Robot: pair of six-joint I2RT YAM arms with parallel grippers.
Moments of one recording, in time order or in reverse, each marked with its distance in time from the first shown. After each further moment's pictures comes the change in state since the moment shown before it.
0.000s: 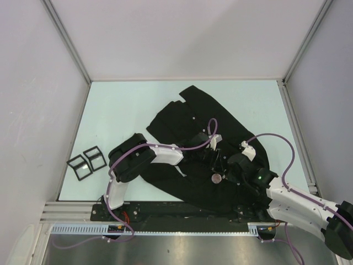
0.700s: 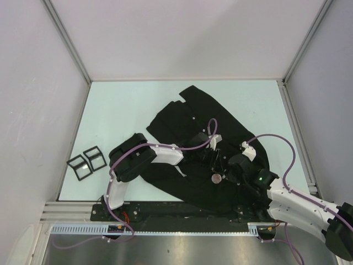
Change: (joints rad) left arm 0.002 0.007 -0.004 0.015 0.011 -0.008; right arm -0.001 -0.021 -0.016 0.015 -0.005 -0.001
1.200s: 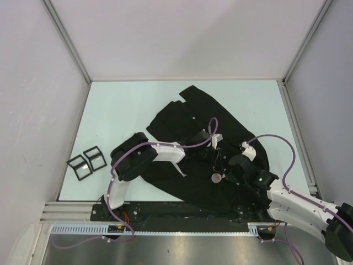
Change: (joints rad) left arm 0.006 0.023 0.055 -0.079 0.006 -0.007; right arm -0.008 0.000 -0.027 0.048 0.001 -0.018
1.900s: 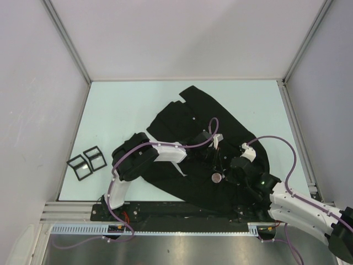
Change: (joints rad) left arm -0.009 0.014 0.029 -0.032 -0.040 -0.026; right arm 0.033 -0.078 -0.025 0.005 0.008 -0.021
